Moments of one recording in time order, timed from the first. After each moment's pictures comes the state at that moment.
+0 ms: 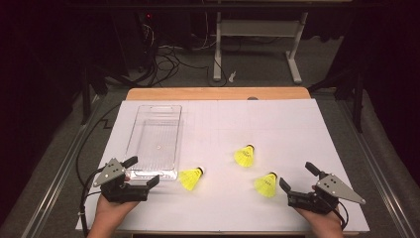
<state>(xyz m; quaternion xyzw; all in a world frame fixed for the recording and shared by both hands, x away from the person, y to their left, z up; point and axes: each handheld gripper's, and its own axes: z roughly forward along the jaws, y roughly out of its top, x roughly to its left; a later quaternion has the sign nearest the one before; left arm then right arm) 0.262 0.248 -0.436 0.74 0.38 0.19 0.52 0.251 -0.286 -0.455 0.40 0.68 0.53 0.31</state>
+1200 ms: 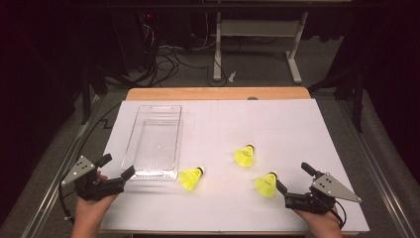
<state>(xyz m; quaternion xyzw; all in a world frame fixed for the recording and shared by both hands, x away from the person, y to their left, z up) 0.257 0.305 -0.431 0.68 0.46 0.22 0.54 0.251 -0.279 -0.452 0.38 0.70 0.53 0.30</state>
